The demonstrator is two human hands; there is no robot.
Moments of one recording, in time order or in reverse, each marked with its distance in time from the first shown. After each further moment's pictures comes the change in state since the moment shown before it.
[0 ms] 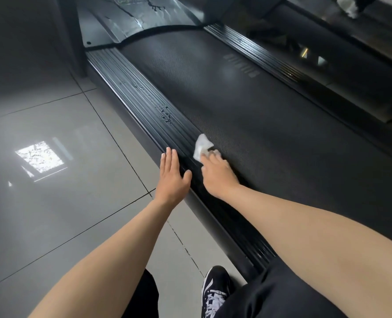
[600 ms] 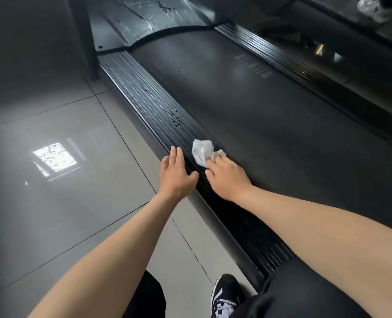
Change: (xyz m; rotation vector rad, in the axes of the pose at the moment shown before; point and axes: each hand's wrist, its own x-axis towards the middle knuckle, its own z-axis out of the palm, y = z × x) left_hand 0.026 0.008 -0.026 0.213 -0.014 -0.075; right_hand 0.023 0.007 -0.003 -0.152 0.016 -0.150
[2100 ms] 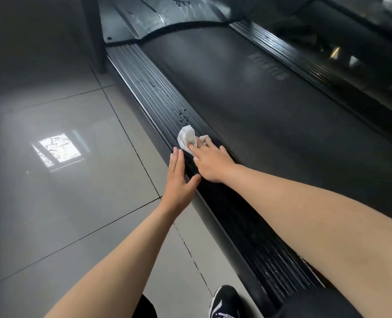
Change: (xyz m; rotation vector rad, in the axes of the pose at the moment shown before) left_hand 0.001 -0.023 0.020 -0.427 0.060 0.071; right_hand 0.076 -0.031 -0.013 0.014 -0.233 -0.093
